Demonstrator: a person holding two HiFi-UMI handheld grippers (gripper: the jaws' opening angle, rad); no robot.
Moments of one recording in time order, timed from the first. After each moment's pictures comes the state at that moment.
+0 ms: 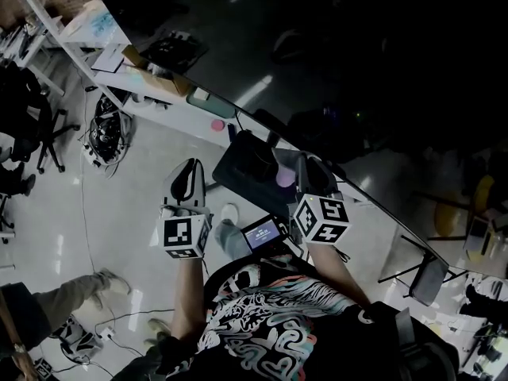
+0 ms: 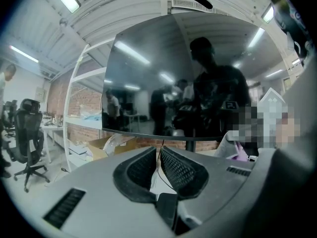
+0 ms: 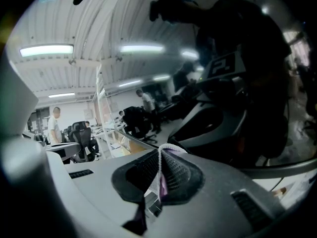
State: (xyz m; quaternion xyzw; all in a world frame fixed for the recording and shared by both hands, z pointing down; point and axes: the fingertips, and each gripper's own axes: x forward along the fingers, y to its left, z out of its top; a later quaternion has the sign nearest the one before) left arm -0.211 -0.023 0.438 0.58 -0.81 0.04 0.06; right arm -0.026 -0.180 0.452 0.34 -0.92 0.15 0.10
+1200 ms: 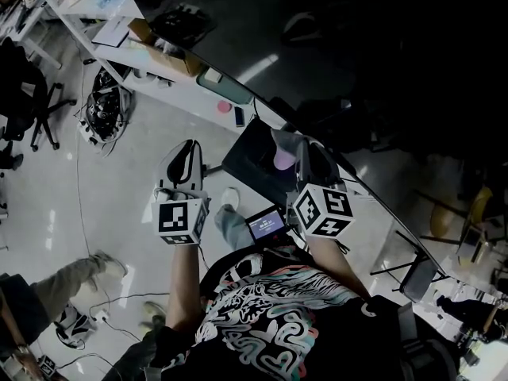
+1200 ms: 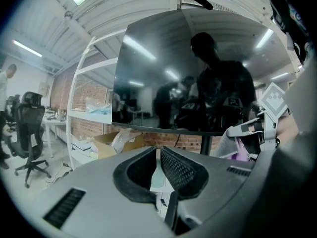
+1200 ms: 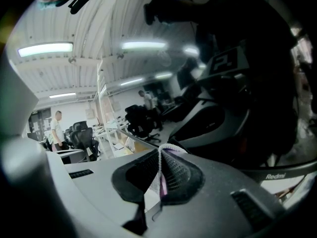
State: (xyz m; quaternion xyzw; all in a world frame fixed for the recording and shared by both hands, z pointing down) left arm -0.298 -0.026 0.459 0.57 -0.82 0.04 0.09; right arm -0.120 -0.179 0.454 0.33 -0.92 0.16 0.11
